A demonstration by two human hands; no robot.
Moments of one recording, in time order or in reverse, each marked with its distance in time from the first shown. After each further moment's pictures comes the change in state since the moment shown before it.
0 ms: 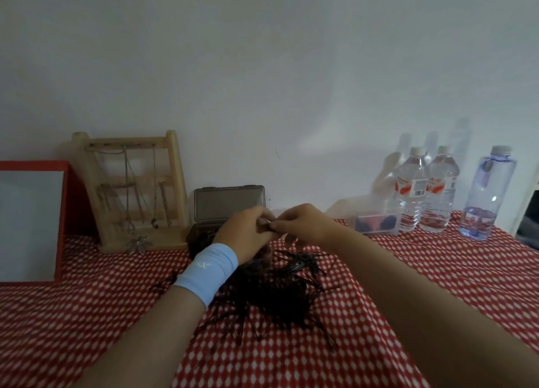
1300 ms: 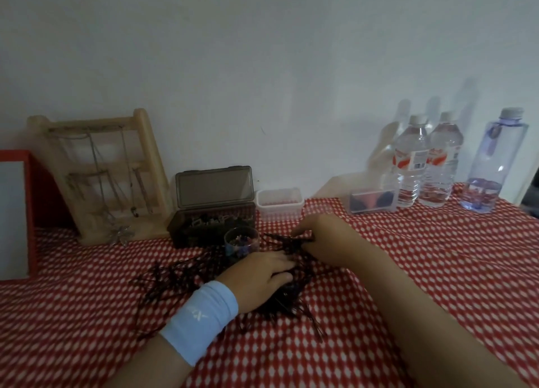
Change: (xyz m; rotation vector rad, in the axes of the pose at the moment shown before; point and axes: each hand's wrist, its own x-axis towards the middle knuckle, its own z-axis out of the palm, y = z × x) left_hand -0.040 -0.008 0.070 0.155 -0.437 0.230; right_hand -0.029 0.073 -0.011 -0.606 0.068 -0.189
